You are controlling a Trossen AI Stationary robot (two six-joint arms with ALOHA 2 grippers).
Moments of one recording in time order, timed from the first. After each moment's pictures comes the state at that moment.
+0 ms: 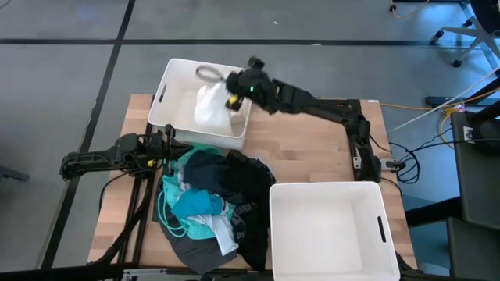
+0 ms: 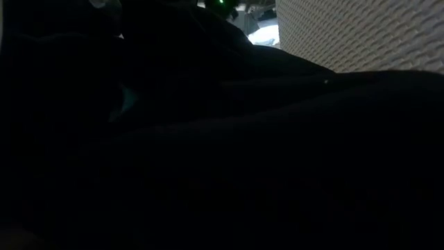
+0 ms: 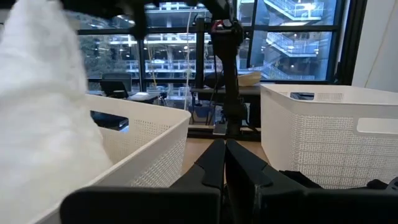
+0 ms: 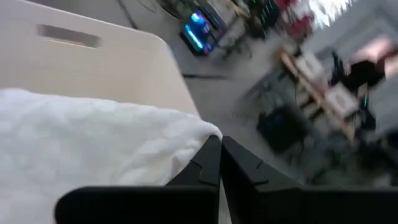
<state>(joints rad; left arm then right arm) 0.10 0.01 0.10 0.04 -0.06 0.01 -0.26 2.08 2.23 -0.50 0.56 -0.38</state>
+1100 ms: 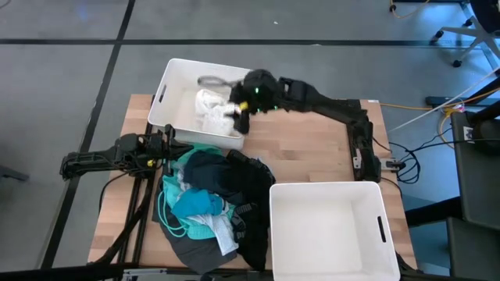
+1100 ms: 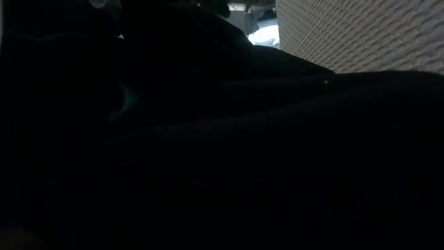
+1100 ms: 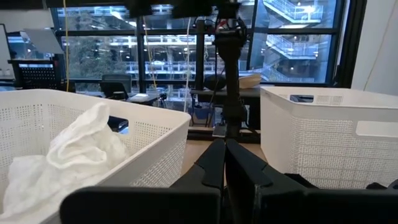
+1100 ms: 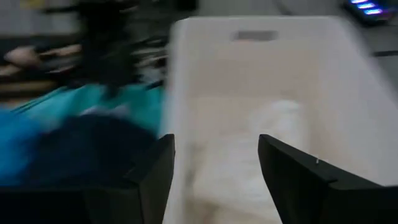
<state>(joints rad) 0.10 0.01 0.10 0.05 -0.06 0.01 -0.17 2.06 2.36 -0.89 -0.04 -0.08</state>
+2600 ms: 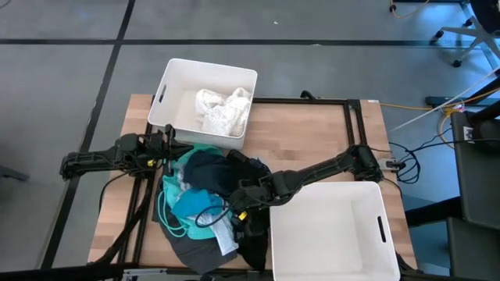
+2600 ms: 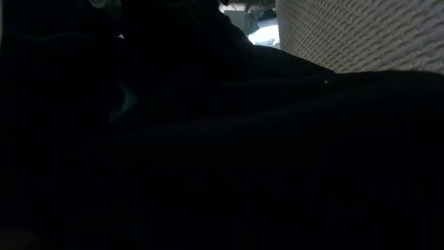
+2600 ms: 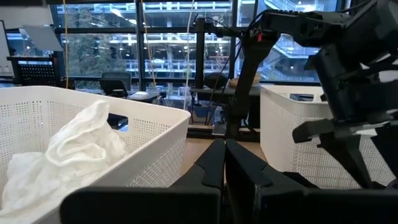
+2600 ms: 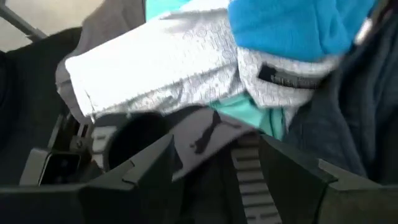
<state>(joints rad) 0.10 0.01 0.10 0.04 -0.06 0.00 0.32 2.10 1.86 -0.68 -0.11 0.20</state>
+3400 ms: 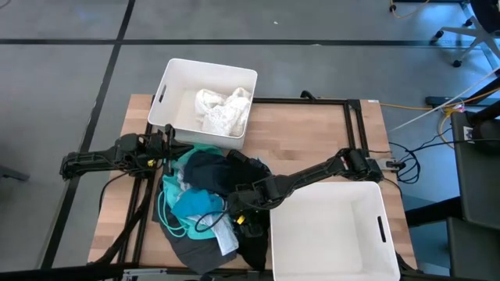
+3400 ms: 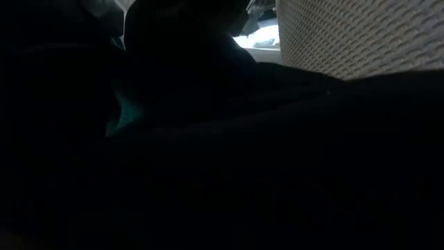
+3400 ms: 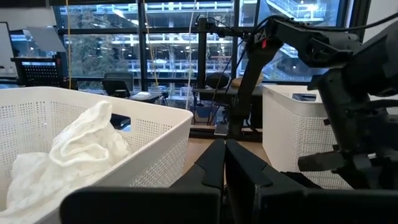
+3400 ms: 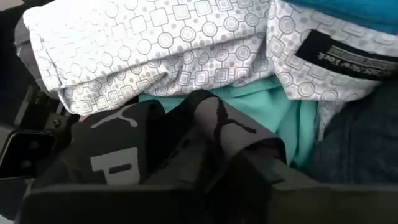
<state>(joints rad) 0.10 0.01 0.10 0.04 -0.07 0.01 0.32 2.18 1.86 -0.66 -0.16 0.09</state>
